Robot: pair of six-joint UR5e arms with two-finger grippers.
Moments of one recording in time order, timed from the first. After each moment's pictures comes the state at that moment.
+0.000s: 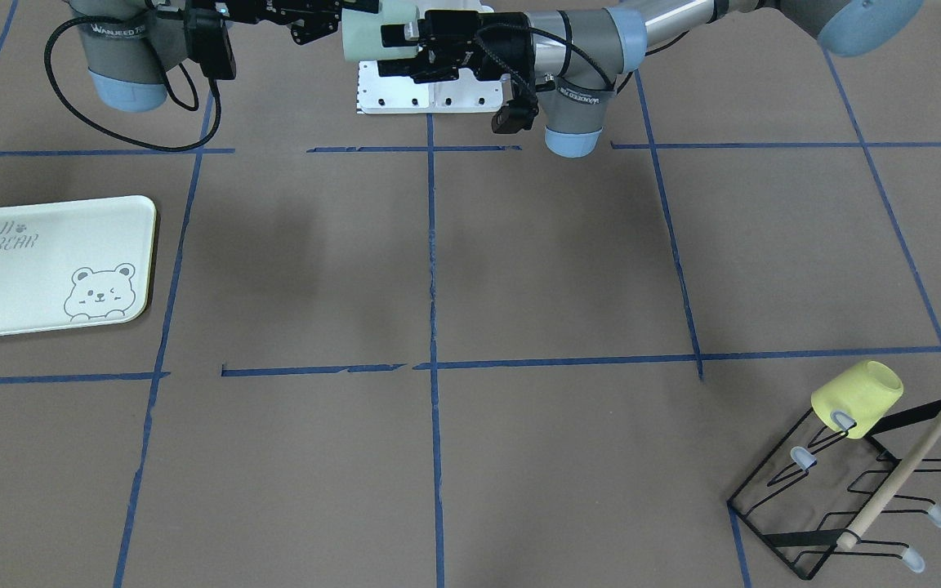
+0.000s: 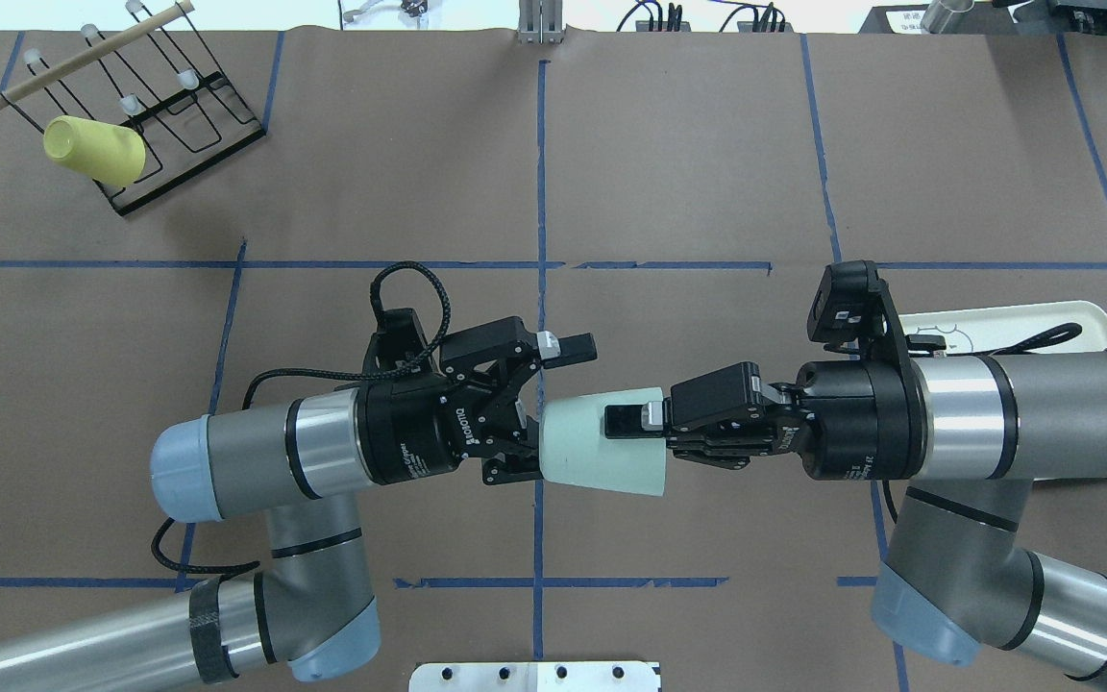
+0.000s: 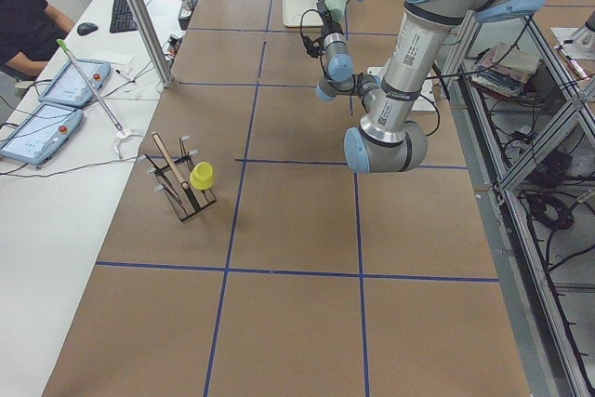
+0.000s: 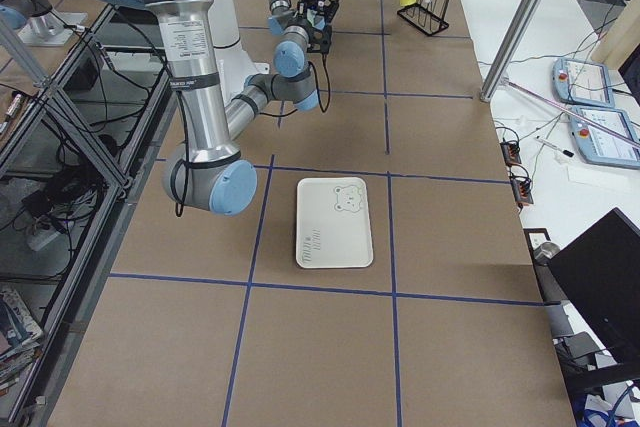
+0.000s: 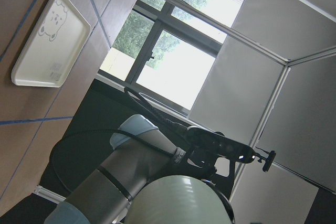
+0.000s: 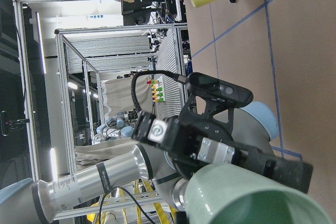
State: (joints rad) left arm -0.35 -2.16 -1.49 -3.49 -1.57 -2.26; right arm 0.49 -1.32 1.93 0.04 1.93 1.96
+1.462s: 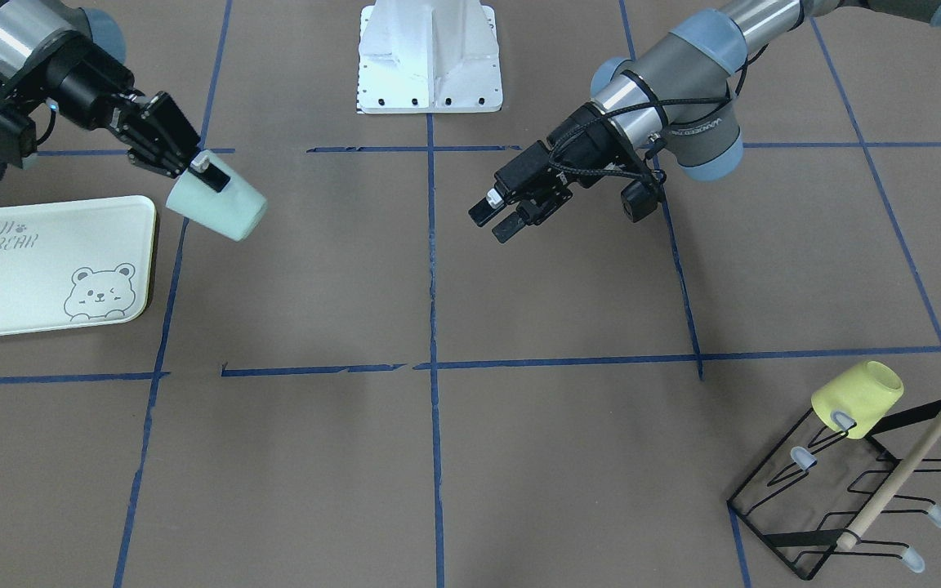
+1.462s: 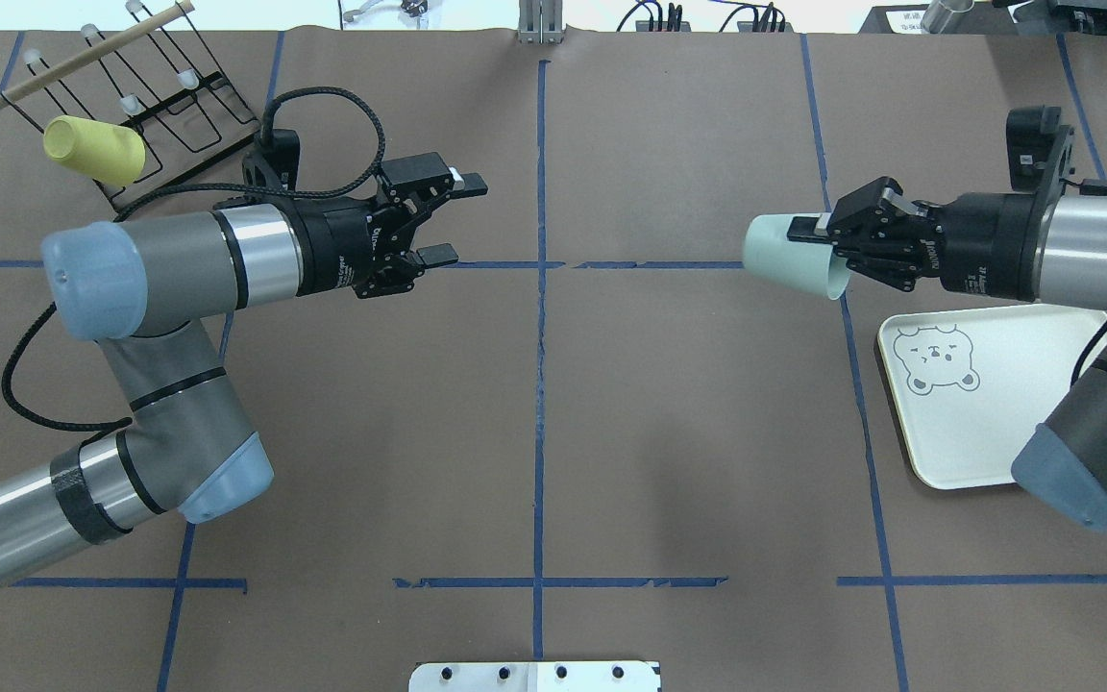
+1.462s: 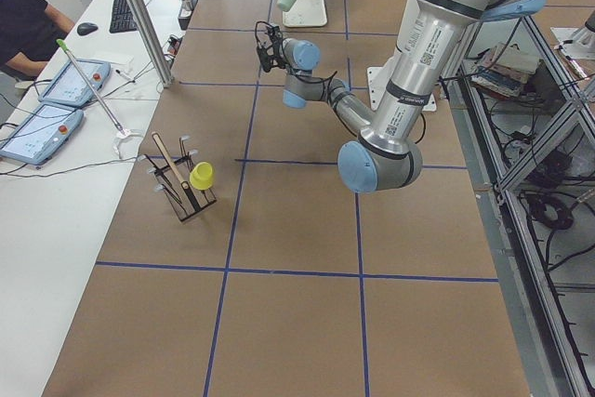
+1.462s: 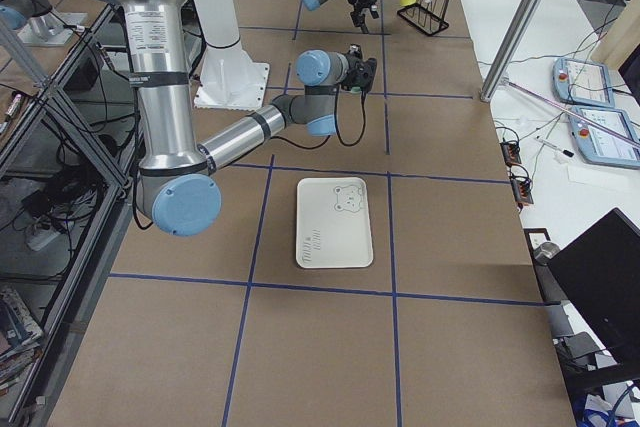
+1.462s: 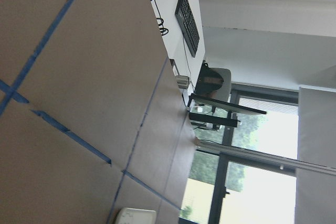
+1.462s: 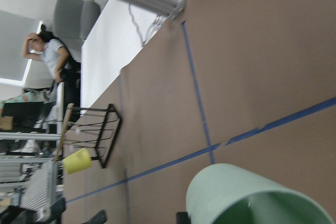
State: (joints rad) left arm -0.63 -2.06 -1.65 -2.70 -1.72 -1.94; right arm 0.85 -1.50 1.93 -0.42 1.96 1.76
